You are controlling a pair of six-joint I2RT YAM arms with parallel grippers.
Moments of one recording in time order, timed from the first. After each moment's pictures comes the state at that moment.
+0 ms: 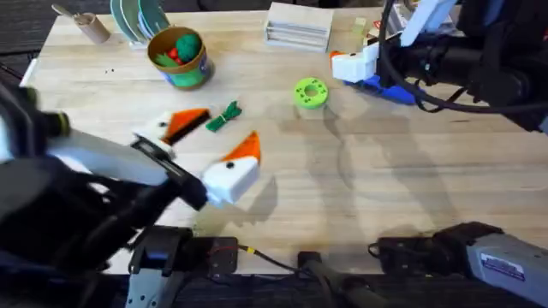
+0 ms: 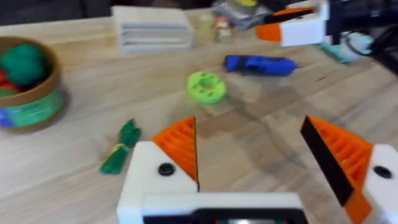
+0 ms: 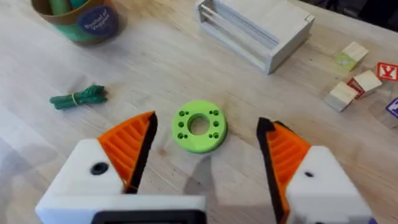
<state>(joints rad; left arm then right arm) -0.07 0.14 0.51 -0.67 0.55 -0.09 0.24 1.21 0.84 -0.20 -0.34 -0.06</state>
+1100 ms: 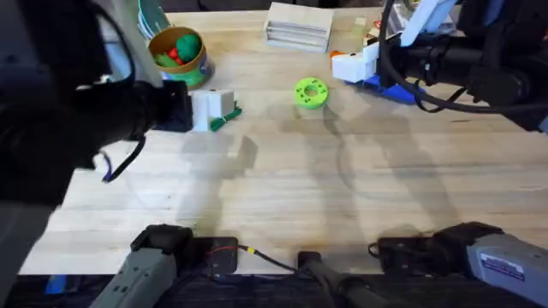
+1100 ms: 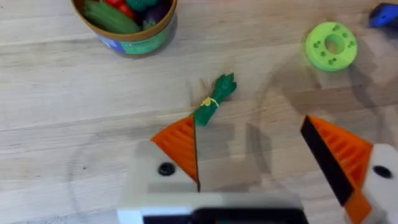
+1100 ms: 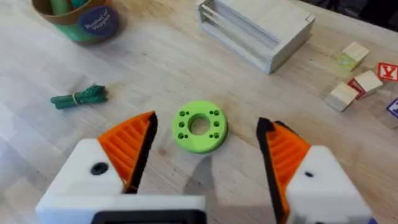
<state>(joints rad) -0.07 0.84 0.89 -0.86 0.12 -0.03 0.24 1.21 0.84 -0.20 -0.34 -0.06</state>
